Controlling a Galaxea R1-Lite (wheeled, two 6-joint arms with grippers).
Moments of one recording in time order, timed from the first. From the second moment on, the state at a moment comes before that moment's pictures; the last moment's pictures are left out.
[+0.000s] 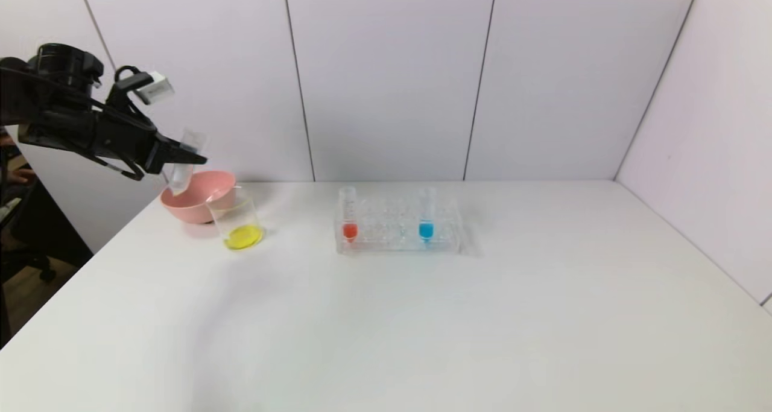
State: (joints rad) left arm 0.26 2.07 -1.98 0.60 -0.71 0.65; right arm 0.00 0.00 0.00 0.00 -0.04 0.10
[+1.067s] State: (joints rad) left arm 0.39 2.40 -1.98 0.07 -0.96 0.42; right arm 0.00 0.00 0.00 0.00 -0.04 0.10
